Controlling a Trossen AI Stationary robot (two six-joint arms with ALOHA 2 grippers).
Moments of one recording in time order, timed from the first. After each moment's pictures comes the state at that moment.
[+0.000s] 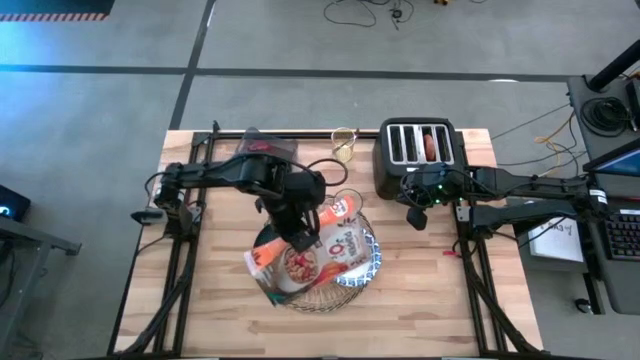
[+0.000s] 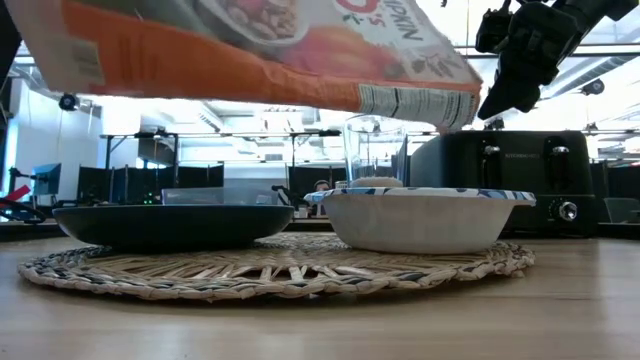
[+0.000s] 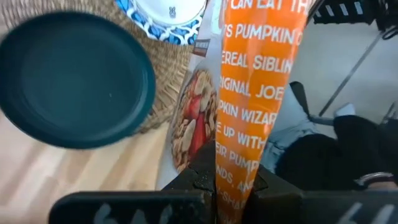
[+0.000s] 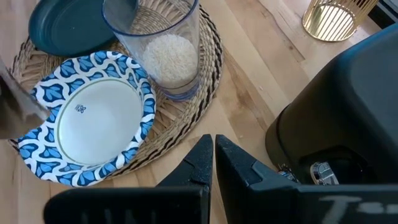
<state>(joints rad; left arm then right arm) -0.09 1.89 2.23 -1.57 0.38 -0.84 -0.16 0.85 0.72 -0.65 0.00 0.23</state>
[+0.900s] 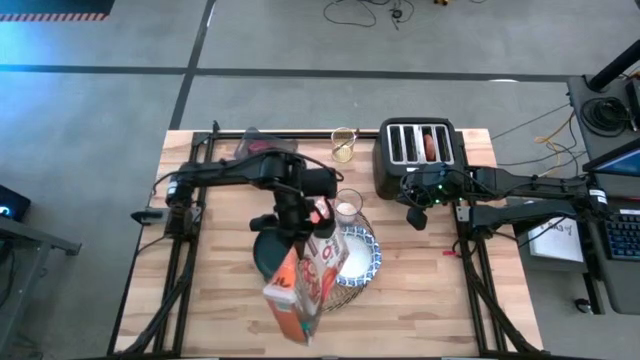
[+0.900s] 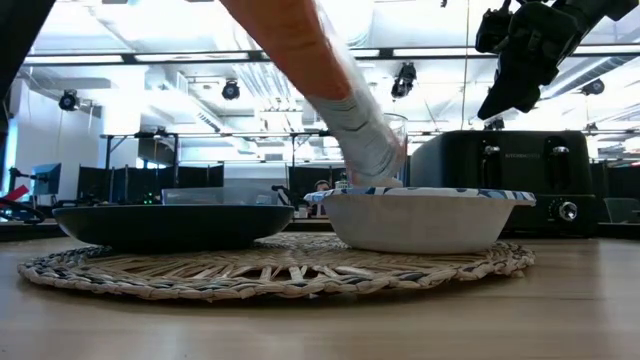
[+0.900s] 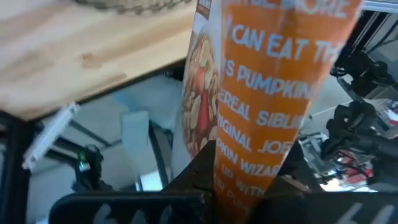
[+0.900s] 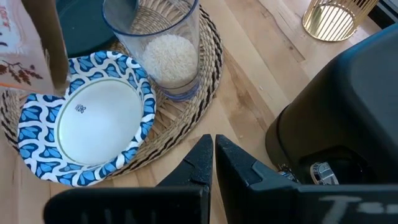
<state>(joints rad) -0.04 1.97 2.24 -1.57 0.75 -1.42 -0.16 0.85 0.72 -0.65 0.00 0.23</state>
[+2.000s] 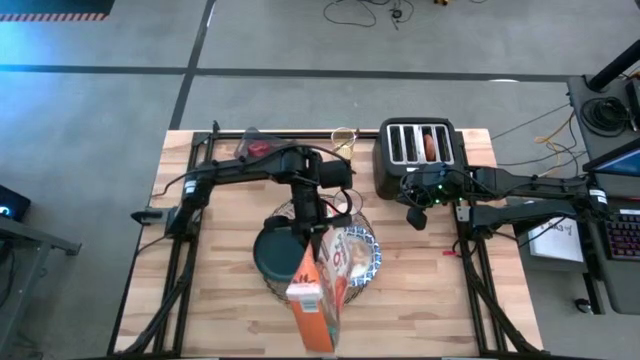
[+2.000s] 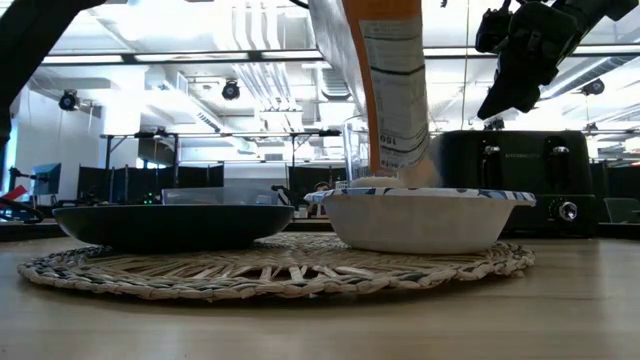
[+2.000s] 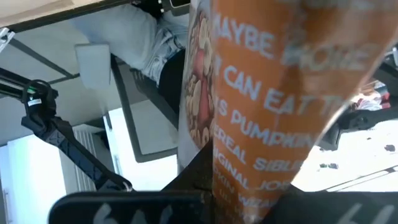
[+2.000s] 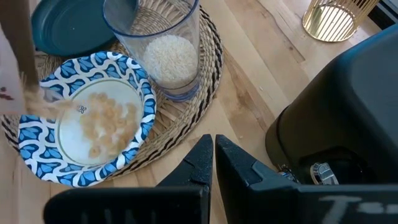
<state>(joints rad) 0.02 2.09 2.34 -1.52 1.06 -1.53 -0.16 0.85 0.72 -0.65 0.00 0.23</state>
